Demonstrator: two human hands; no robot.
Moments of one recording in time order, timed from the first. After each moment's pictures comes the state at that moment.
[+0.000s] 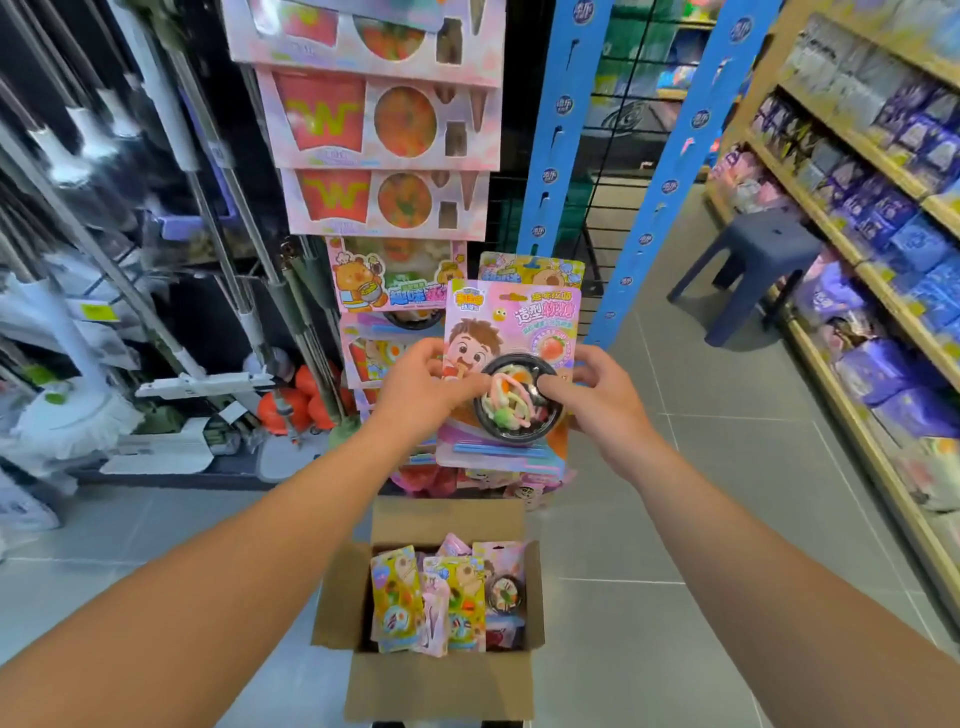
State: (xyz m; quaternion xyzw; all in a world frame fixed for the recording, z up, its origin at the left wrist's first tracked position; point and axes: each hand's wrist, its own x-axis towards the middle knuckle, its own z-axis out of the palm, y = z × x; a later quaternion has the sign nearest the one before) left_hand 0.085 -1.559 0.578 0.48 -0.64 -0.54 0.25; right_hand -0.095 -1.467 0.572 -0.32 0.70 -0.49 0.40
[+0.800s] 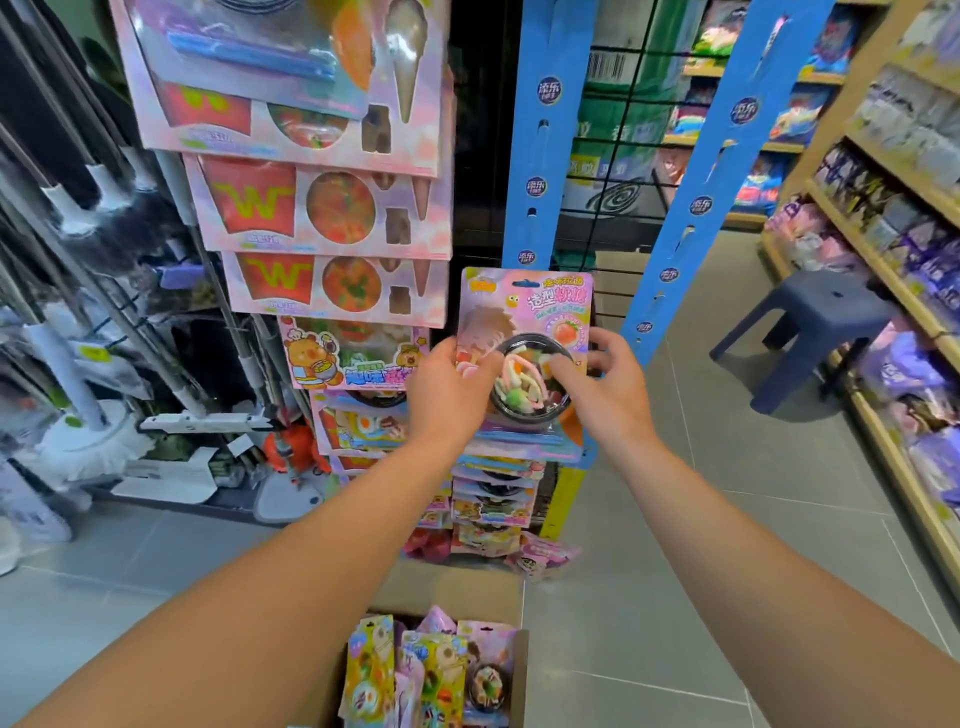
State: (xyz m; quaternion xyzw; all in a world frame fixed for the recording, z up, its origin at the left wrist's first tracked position) left_hand -0.050 -1.615 0.602 0.56 -0.63 -0.39 0.36; right_hand -0.205 -1.571 0.590 -0.38 0.69 -0.54 0.29
